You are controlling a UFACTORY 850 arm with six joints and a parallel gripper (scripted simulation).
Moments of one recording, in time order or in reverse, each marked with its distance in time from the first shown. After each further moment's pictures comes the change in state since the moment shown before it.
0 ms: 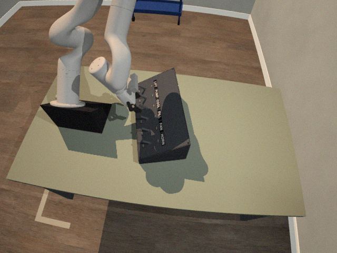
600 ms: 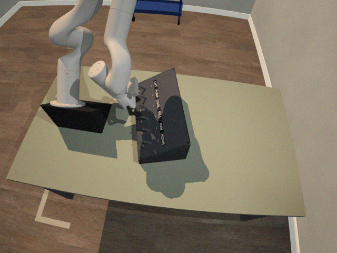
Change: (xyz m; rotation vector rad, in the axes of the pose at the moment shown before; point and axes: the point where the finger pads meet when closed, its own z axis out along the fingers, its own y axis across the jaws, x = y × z) arm 0.000 0.024 0.000 0.000 0.000 0.000
